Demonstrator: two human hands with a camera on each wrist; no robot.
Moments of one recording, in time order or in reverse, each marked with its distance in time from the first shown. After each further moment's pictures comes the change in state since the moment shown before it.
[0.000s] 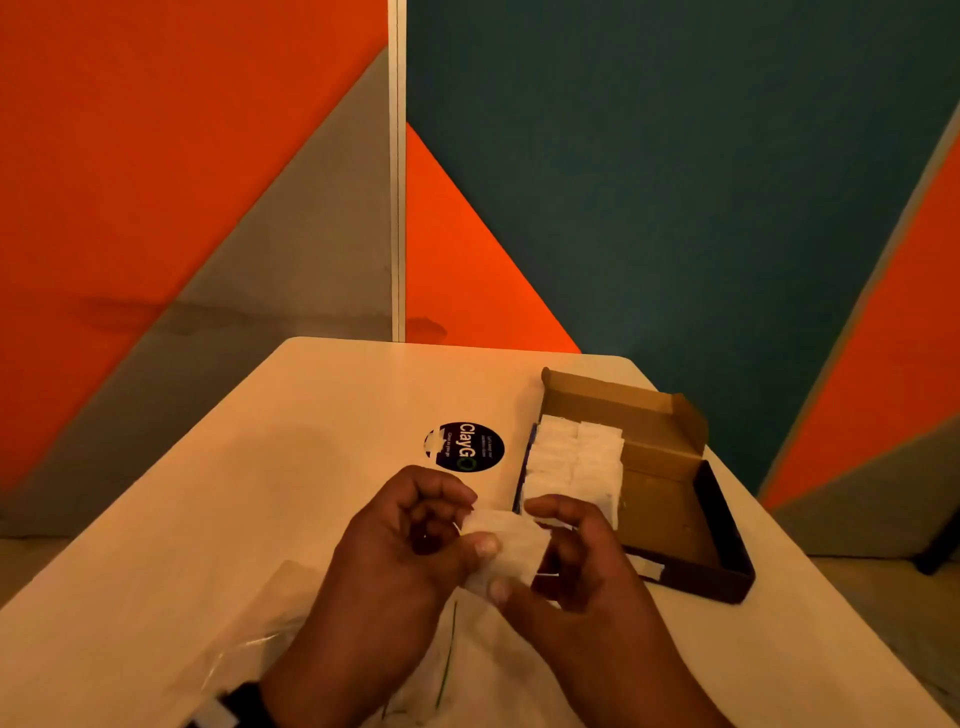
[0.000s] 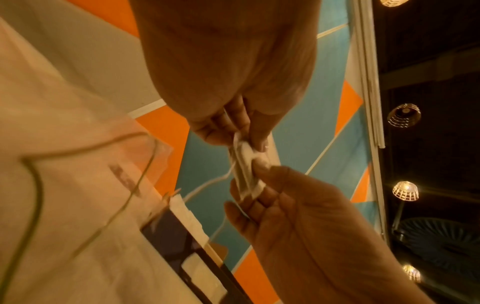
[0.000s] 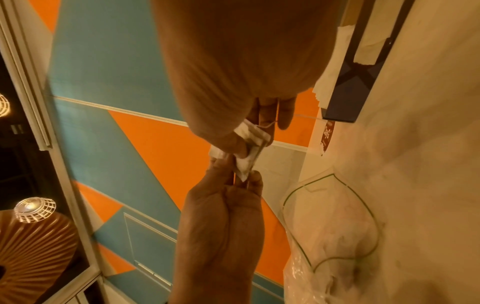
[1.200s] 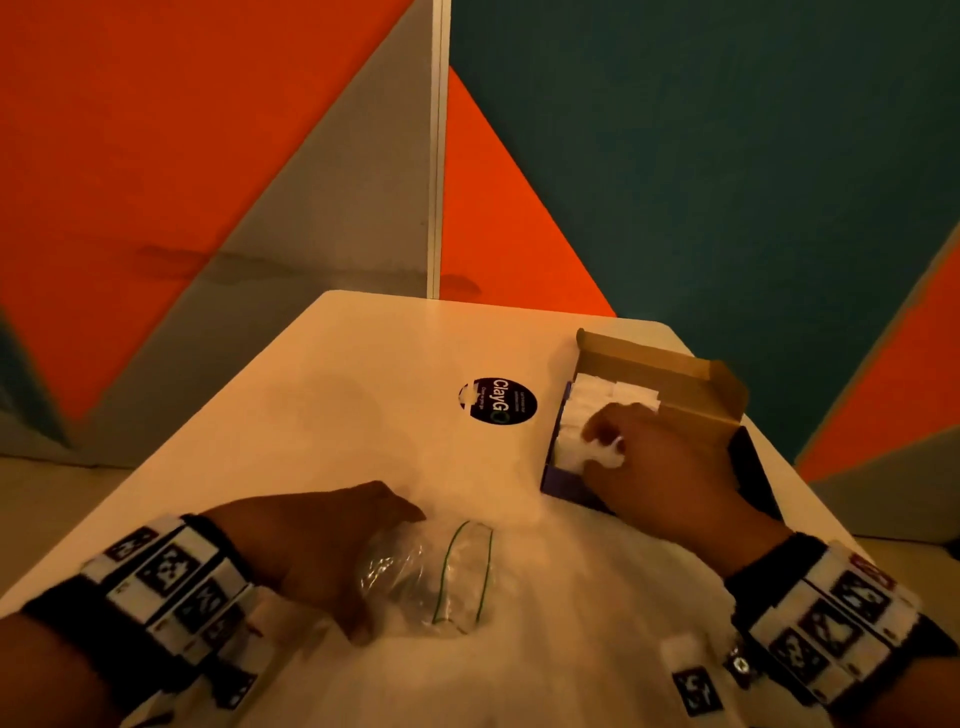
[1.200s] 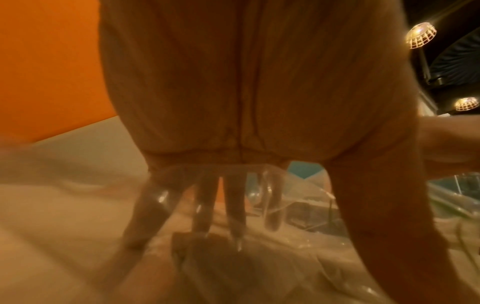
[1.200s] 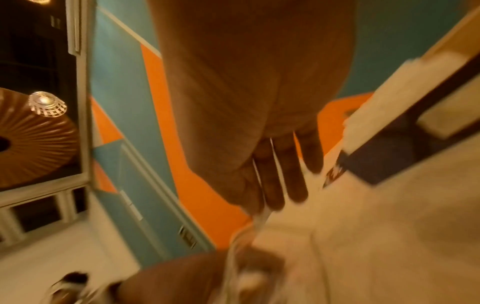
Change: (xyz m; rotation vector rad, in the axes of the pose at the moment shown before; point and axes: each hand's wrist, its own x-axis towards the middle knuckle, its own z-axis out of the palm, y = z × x) left_hand 0.024 -0.020 -0.118 1.331 -0.846 -0.196; right_hand 0.069 -0.009 -0.049 -0.996 -0.025 -0.106
